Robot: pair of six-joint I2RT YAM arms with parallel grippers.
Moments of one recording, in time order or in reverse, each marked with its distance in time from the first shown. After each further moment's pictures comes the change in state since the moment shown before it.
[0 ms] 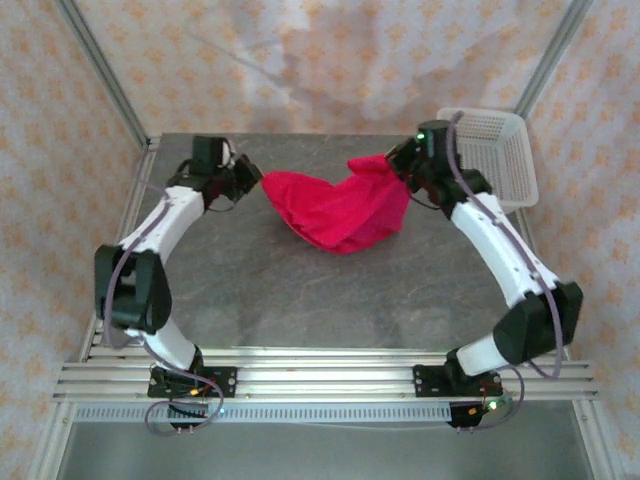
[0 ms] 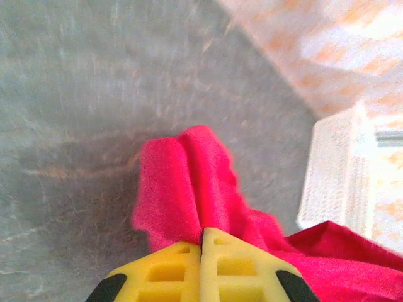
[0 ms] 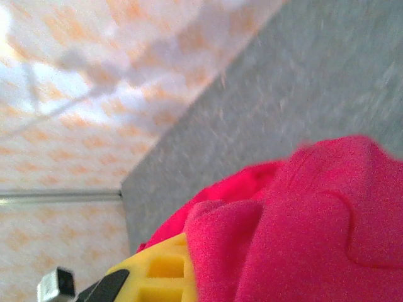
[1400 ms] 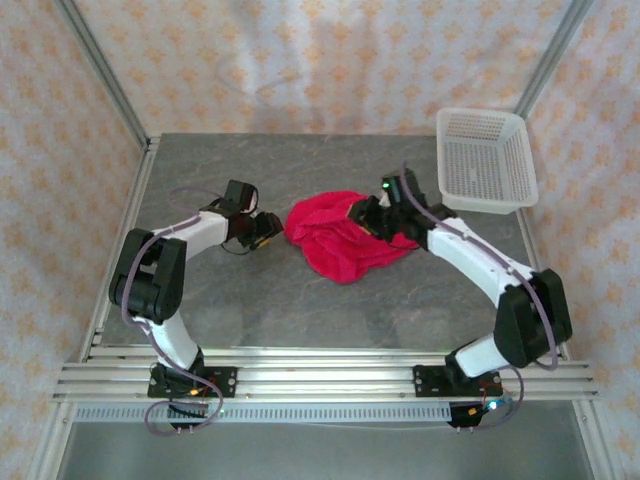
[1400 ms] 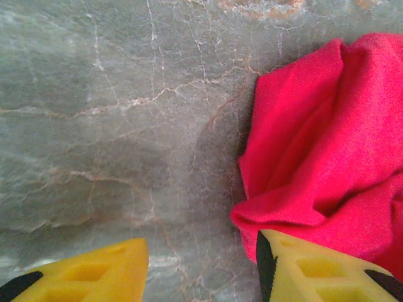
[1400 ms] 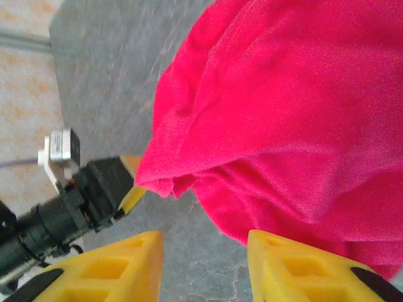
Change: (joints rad) left arm -0.131 0.134 -0.312 0.090 -0.060 0.069; right arm 0.182 0.048 -0.350 0.113 -0.238 -0.100
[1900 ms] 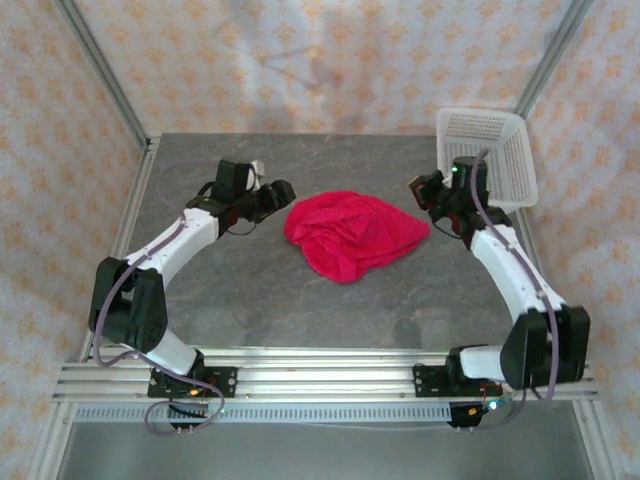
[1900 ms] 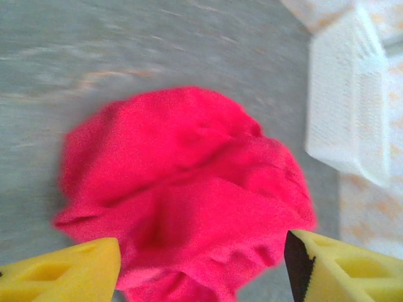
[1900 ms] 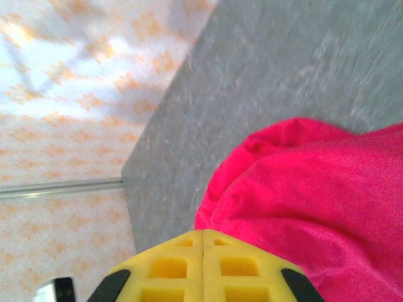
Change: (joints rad) left arm -0.032 -0.204 0.082 0.019 0.050 -0.004; right arm -0.385 -0.204 -0.063 0.106 -0.037 0.094
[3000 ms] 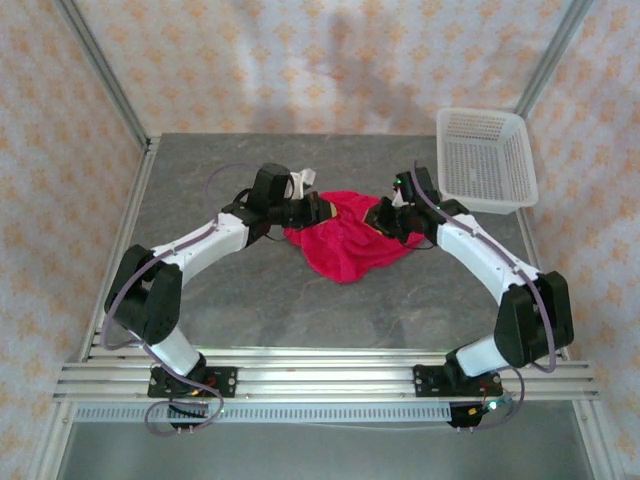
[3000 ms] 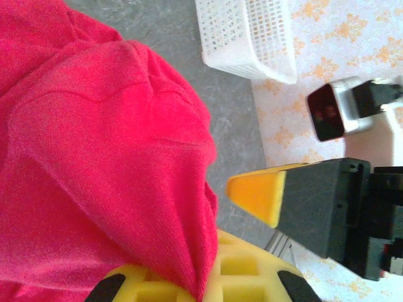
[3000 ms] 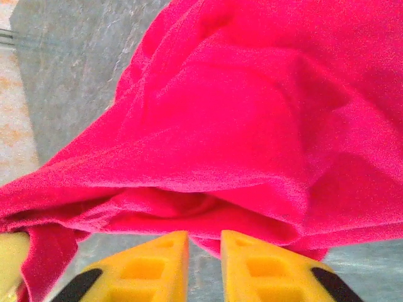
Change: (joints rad) left arm -0.229 0.082 0.035 0.222 0.232 -0.043; right arm 0.280 0.187 0.072 -0.223 -0.010 -0.201
